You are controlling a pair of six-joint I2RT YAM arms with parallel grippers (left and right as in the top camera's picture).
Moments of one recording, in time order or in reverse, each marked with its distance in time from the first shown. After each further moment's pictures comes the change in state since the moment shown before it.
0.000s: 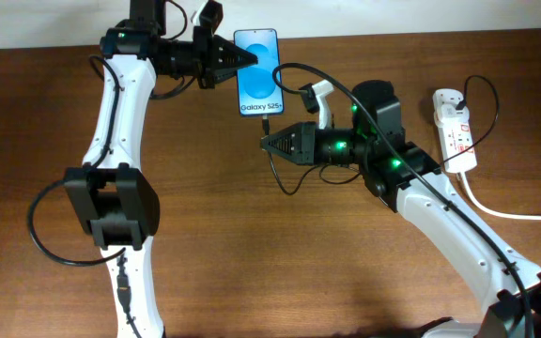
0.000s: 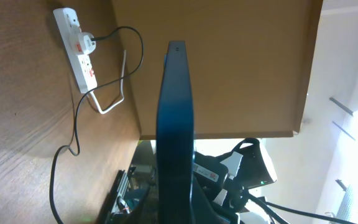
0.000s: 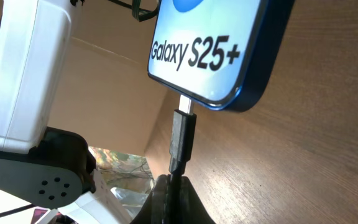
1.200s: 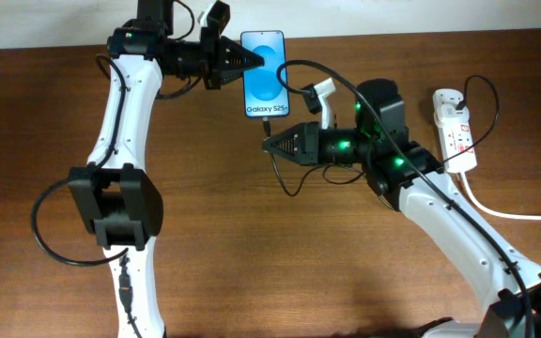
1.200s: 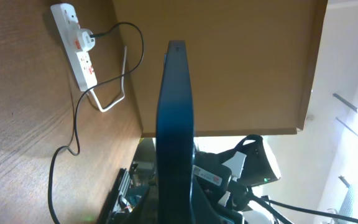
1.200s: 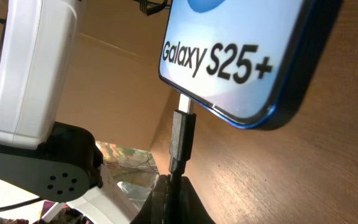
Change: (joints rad) left arm -0.026 0.000 0.000 0.006 -0.010 0.000; right arm -0.020 0.000 0.000 -0.007 -0.048 0.001
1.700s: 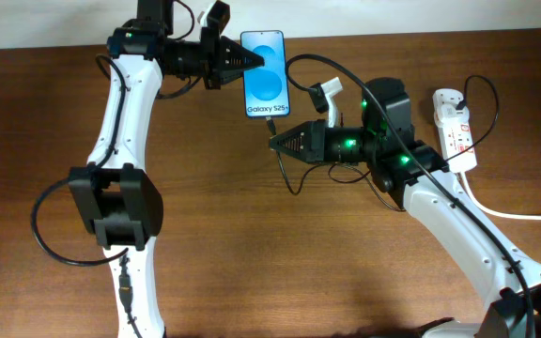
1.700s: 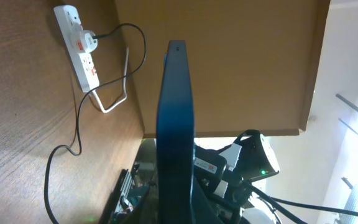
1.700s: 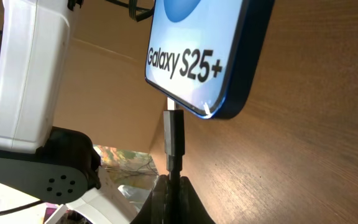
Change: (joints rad) left arm 0.000 0.000 0.000 0.003 -0.008 0.000; right arm -0.031 0.000 0.000 -0.031 -0.008 -0.005
